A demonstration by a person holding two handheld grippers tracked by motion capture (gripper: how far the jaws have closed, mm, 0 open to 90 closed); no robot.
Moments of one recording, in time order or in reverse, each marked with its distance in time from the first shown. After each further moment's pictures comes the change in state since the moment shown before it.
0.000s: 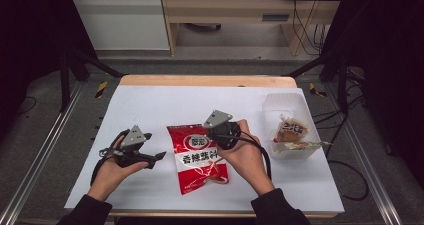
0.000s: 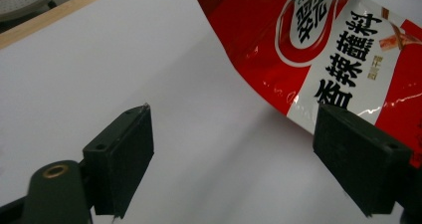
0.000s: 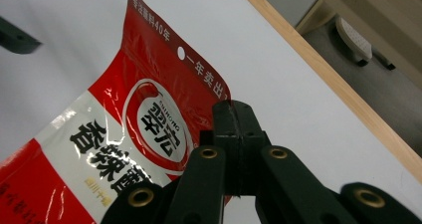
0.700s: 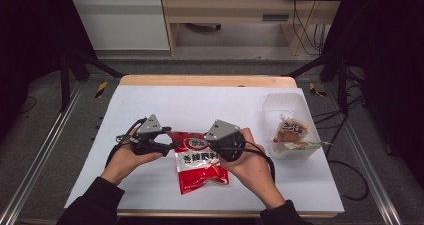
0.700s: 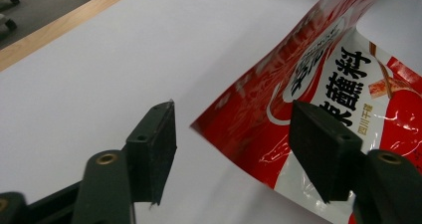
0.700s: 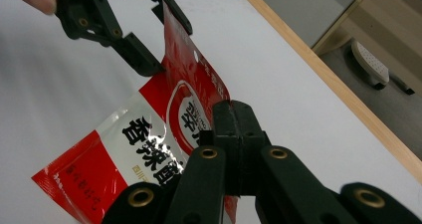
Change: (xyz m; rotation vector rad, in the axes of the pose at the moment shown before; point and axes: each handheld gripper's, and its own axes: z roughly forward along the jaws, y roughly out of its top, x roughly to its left) left arm -0.001 0.037 0.027 -0.018 -0.092 0.050; right arm 0.016 -0.004 -0.031 -0.077 0.064 -0.027
